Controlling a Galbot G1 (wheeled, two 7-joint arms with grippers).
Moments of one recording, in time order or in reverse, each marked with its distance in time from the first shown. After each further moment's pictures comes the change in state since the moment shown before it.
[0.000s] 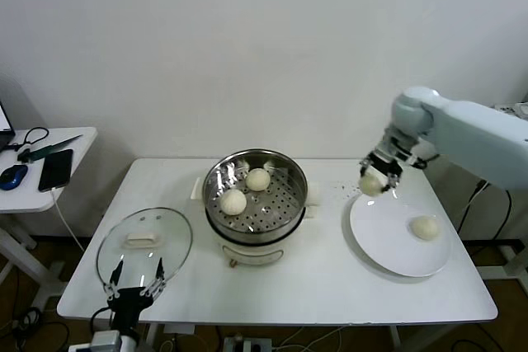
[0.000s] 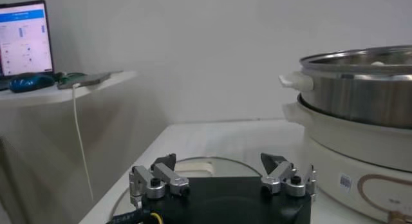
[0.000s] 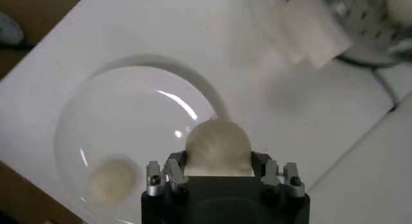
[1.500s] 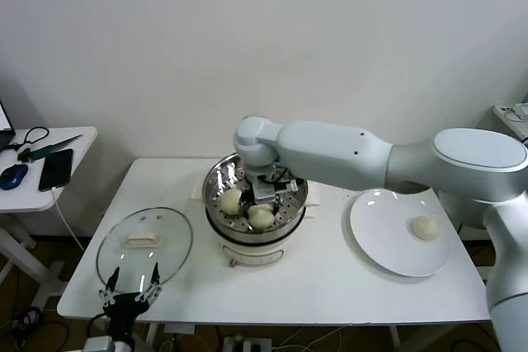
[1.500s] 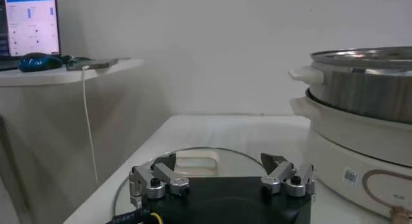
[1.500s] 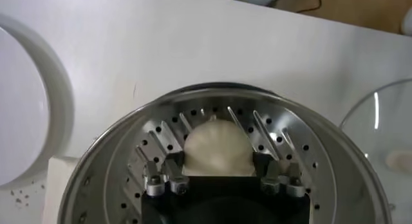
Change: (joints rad) left arm 0.012 0.018 -0.014 0.025 -0.081 -0.019 0.001; right arm -0.144 0.469 0.019 0.045 -0.167 0.236 -0.009
